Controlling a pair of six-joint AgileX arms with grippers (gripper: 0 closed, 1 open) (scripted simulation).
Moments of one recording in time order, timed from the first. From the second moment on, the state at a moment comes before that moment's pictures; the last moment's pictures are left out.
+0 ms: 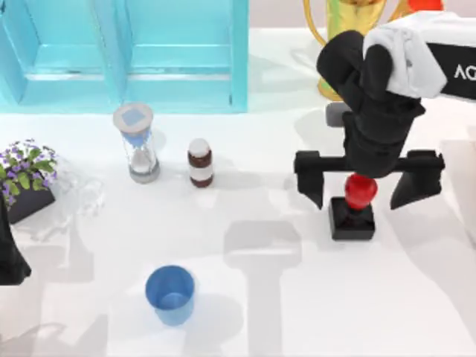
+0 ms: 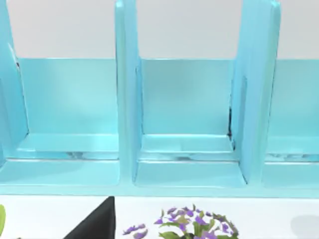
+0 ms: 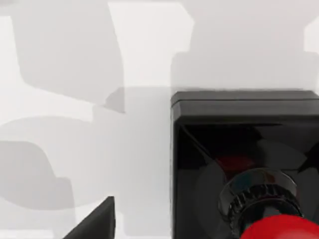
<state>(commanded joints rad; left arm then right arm) 0.00 0.00 0.00 0.00 0.00 0.00 0.48 2.09 1.54 -1.02 0.00 0.49</state>
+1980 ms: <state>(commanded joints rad) 0.00 0.00 0.00 0.00 0.00 0.00 0.32 1.97 1.60 -1.22 0.00 0.34</state>
